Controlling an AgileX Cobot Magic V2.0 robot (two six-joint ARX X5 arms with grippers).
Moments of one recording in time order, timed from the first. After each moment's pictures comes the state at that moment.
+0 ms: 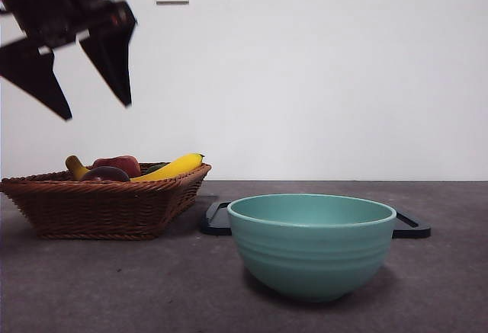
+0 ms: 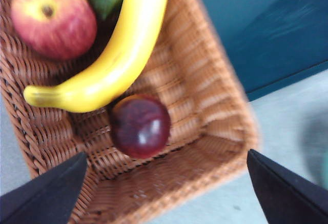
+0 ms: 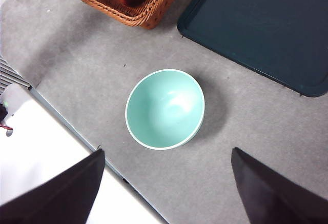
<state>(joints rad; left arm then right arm) -0.29 1.52 1.30 -0.80 0.15 0.06 0.27 0.85 1.09 -1.11 -0.52 -0.04</state>
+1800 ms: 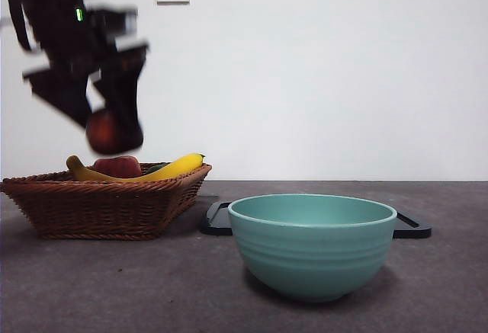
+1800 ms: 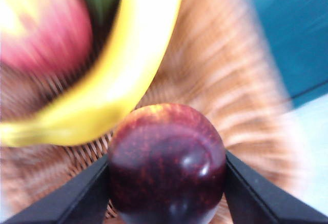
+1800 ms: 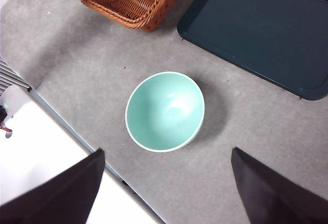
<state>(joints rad) -0.34 1.57 1.30 -0.71 0.11 0.09 0.27 0.85 1.09 -1.10 -0.52 -0.04</state>
